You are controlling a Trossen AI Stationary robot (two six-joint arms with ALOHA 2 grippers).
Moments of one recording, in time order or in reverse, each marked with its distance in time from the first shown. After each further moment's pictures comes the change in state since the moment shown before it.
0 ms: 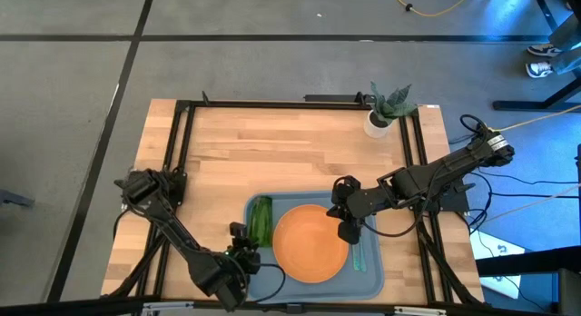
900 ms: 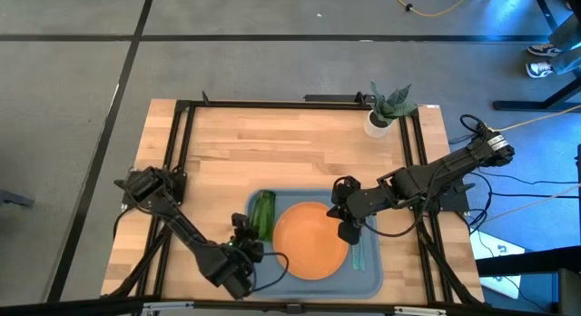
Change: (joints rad) left arm 0.066 0.001 -0.045 -0.042 -0.028 0.000; right arm -0.001 0.000 0.000 0.000 -0.008 0.008
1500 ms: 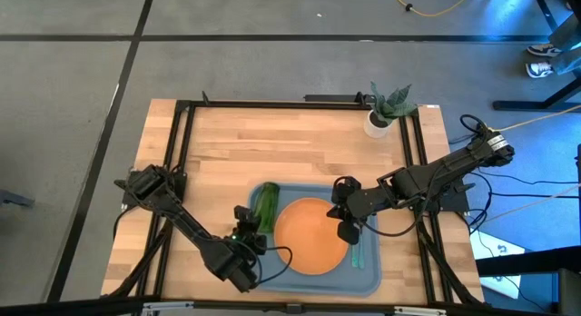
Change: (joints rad) left arm 0.046 -0.002 -0.001 -0.044 -0.038 0.090; right arm 0.000 0.000 0.000 0.000 -0.003 0.026
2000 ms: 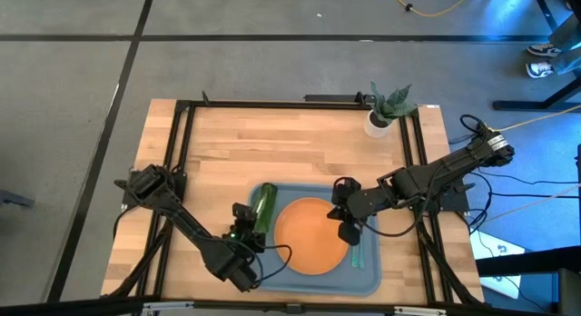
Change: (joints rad) left arm 0.002 0.000 0.087 -0.194 0.040 -0.009; right arm 0.000 0.000 0.000 0.000 -0.024 -0.003
